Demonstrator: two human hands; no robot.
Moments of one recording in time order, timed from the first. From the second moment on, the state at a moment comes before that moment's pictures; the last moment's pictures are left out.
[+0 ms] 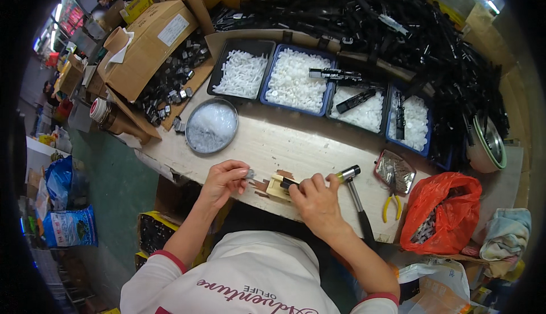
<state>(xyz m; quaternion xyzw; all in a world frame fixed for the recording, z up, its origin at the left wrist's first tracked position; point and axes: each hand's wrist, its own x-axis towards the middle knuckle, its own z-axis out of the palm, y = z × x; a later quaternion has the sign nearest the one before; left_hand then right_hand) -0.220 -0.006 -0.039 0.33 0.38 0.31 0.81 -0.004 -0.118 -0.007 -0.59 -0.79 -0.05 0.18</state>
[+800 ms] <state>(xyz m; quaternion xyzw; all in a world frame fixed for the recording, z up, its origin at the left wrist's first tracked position) -0.160 -0.023 -0.045 0.59 0.42 0.22 0.66 -0.004 -0.116 -0.047 -0.58 -0.66 0.17 0.44</state>
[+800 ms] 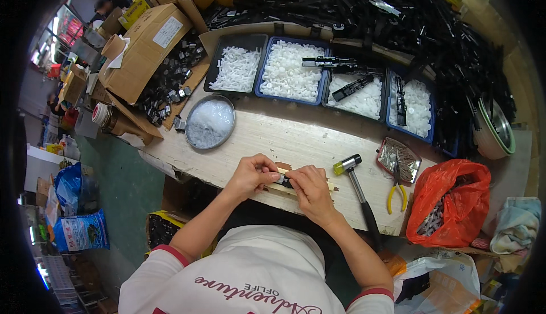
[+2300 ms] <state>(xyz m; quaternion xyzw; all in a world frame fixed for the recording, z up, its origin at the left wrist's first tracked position) -0.100 0.122 0.011 0.60 0.35 0.26 0.67 0.167 -0.136 -0.033 -0.83 -0.52 -0.11 0.18</state>
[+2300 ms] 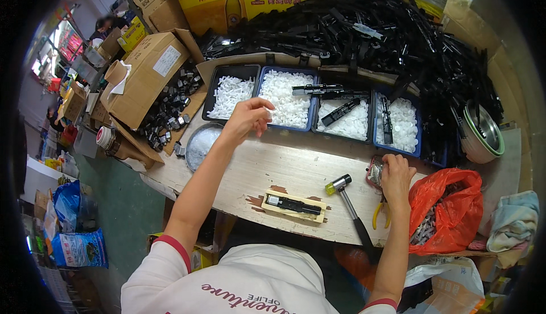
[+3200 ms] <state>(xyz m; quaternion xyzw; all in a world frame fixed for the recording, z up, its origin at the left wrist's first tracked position) -0.153 -0.023 -0.022 0.48 0.21 0.24 0.82 0.004 -0.097 -0.005 -0.59 -0.65 0.20 0.43</state>
